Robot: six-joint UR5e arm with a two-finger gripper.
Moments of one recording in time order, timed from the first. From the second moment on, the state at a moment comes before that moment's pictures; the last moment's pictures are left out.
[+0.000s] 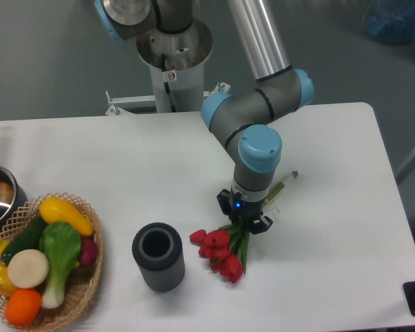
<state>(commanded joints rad) 2.52 -2.05 -1.75 -0.79 1.45 1.18</state>
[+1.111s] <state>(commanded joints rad) 2.66 -1.89 -1.60 -0.79 0.92 1.14</state>
